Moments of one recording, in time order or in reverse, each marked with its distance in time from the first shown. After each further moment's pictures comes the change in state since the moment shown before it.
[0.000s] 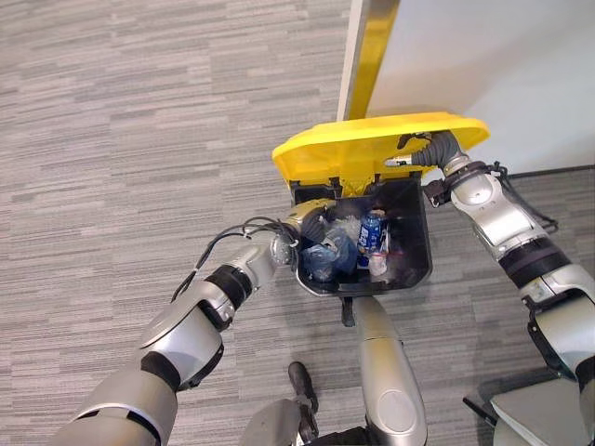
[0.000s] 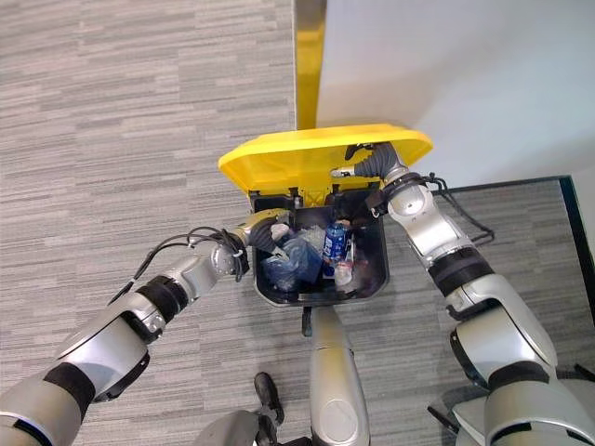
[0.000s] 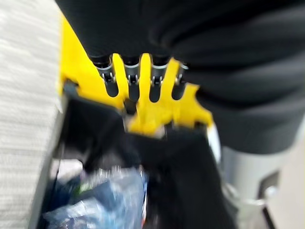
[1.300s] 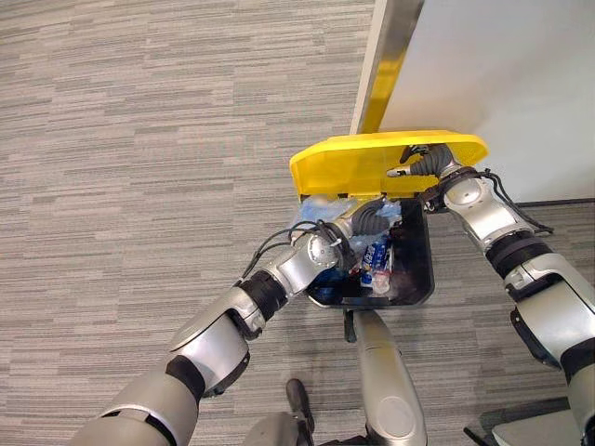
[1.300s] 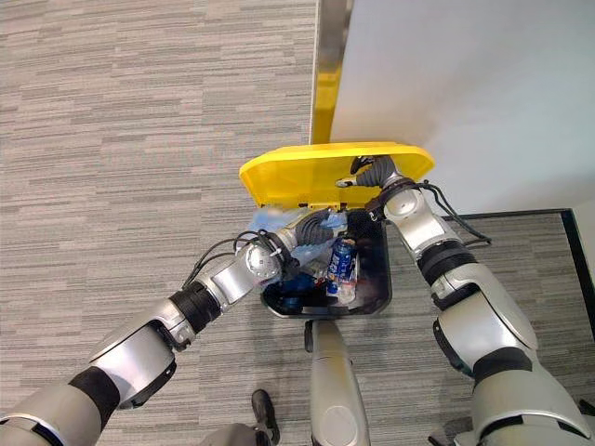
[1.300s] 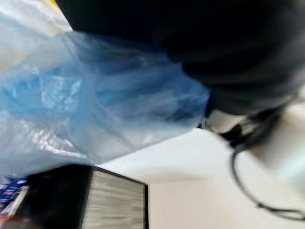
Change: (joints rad) left arm -0.079 -0.203 -0.062 -0.156 -0.318 -0.022 0.001; right arm -0.162 0.077 0.083 0.320 0.049 0.029 -0.009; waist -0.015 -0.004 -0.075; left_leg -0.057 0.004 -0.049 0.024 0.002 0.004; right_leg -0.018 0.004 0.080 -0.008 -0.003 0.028
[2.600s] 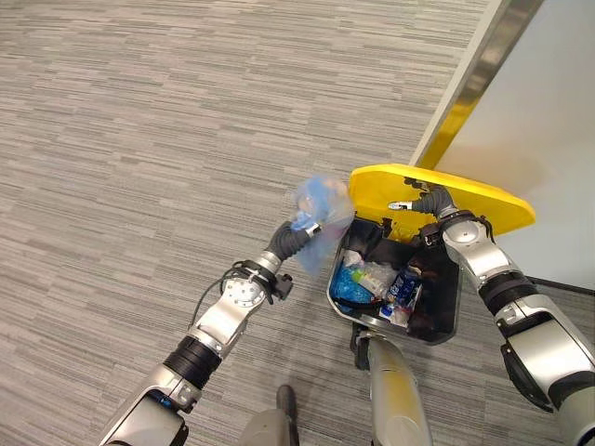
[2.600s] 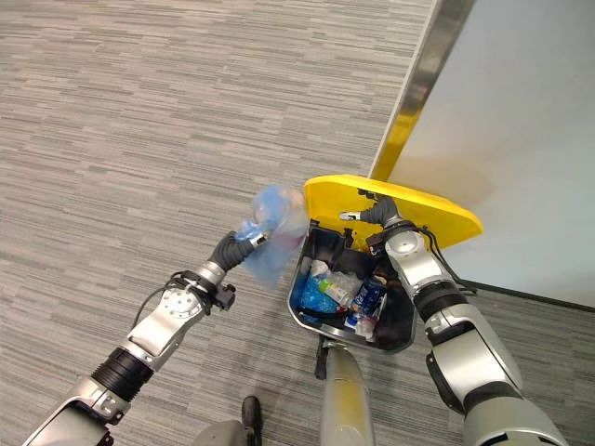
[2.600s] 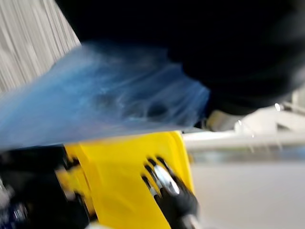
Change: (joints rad) left arm 0.532 0.243 0.270 -0.463 -0.197 -0.053 -0.042; right arm 0.232 0.073 -0.191 -0.030 0.003 -0.022 0.022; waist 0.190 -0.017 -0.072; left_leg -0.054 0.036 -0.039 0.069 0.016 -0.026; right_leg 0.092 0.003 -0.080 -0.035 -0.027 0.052
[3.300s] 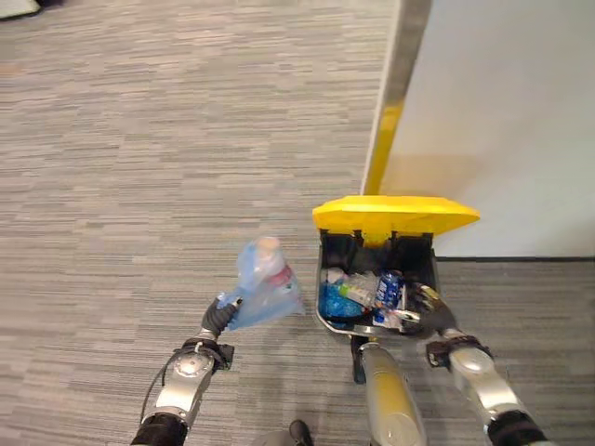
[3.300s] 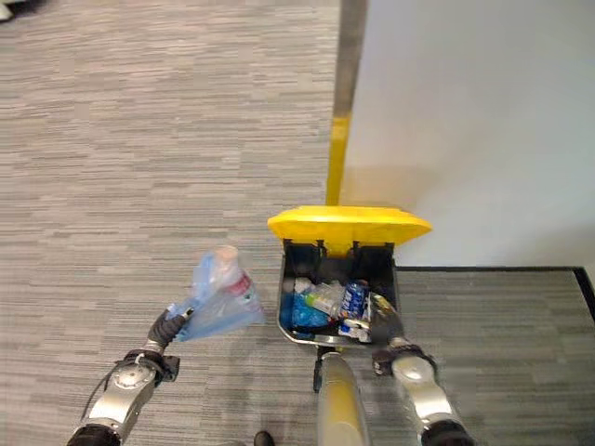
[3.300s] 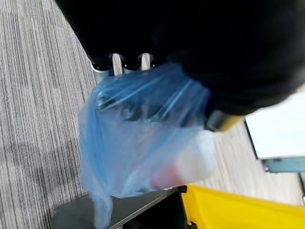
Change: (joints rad) left arm 0.372 -0.051 0.352 0.341 0.087 0.069 0.074; right arm 0.646 0.169 -0.159 -0.331 -0.059 -0.020 0.042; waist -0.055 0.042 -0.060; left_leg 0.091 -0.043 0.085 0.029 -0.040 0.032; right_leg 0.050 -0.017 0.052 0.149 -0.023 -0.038
